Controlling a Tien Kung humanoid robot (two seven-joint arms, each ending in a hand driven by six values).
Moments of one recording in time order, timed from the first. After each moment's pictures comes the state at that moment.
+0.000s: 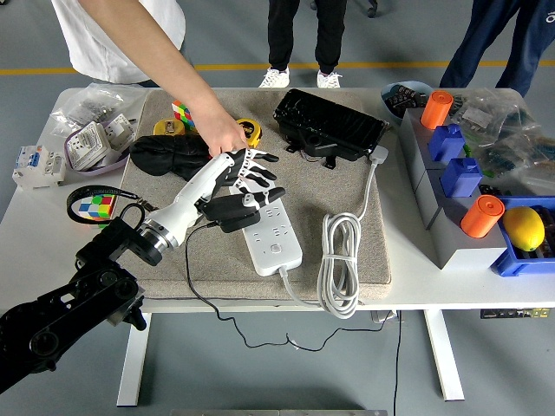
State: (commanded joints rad) left arm -0.42 0.30 -0.75 -1.41 1.20 0.26 -0.12; right arm -0.10 -0.30 0.93 0.51 -0.56 -0.12 0.19
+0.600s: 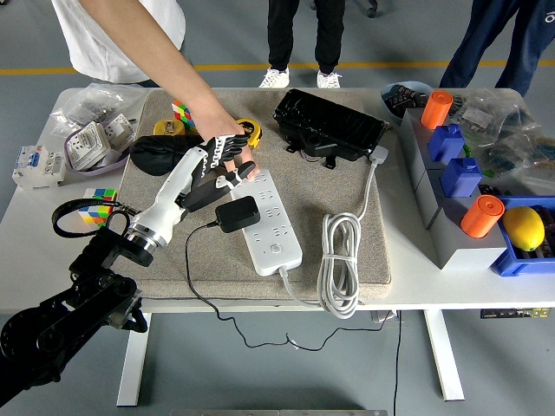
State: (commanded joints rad) left arm -0.39 0.27 -0.80 -1.33 1.15 0.32 -0.23; right arm -0.10 -0.30 0.93 0.51 -0.56 -0.12 0.19
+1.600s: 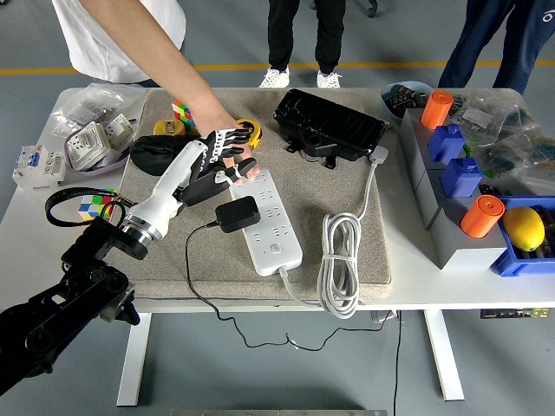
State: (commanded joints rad) left arm -0.39 0.31 -0.83 -1.42 1.26 0.24 -0.11; right arm -0.10 -0.32 0.91 0.51 -0.56 -0.12 0.19
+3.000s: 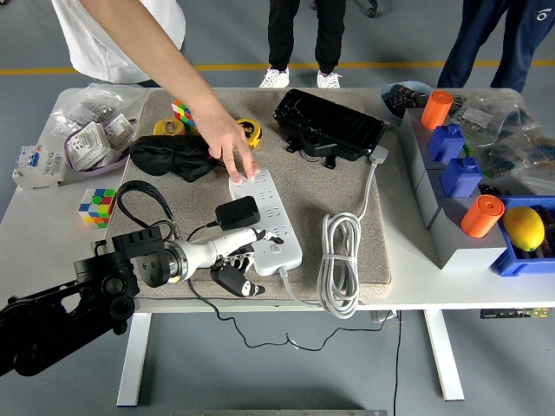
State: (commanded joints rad) left arm -0.52 0.37 -0.62 -1.53 1.45 -0.21 0.44; right arm -0.11 -0.31 0.94 0.51 -0.56 -0.12 0.19
